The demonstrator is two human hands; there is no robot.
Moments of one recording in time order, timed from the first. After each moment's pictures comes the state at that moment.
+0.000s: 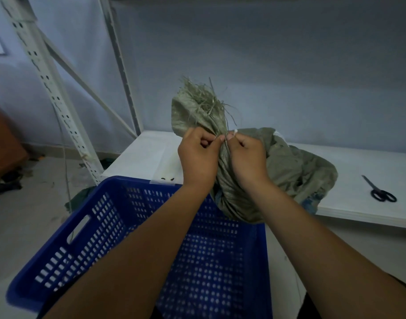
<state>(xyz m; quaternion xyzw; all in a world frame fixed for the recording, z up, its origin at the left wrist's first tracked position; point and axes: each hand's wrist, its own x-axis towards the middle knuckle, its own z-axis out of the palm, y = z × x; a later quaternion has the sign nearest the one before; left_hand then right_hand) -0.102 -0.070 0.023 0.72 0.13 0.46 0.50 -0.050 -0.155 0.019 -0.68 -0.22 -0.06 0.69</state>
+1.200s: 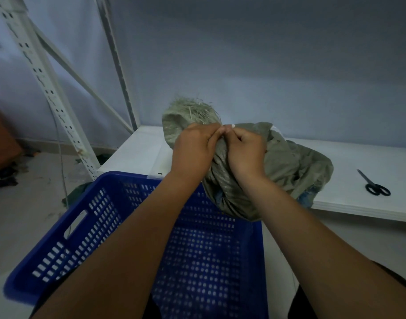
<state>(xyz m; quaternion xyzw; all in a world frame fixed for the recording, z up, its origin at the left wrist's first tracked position) -0.103 -0.049 0.030 0.87 -0.01 0.42 0.24 -0.054 -0.154 0.019 -0.70 -0.20 -0.11 0.68</state>
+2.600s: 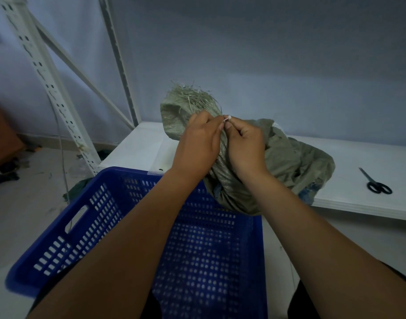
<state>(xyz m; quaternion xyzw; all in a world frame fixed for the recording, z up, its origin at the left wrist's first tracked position) -0.106 -0.057 0.032 0.89 -0.02 0.43 0.17 -0.051 -0.154 0.017 -0.66 -0.27 -0.11 0.69</state>
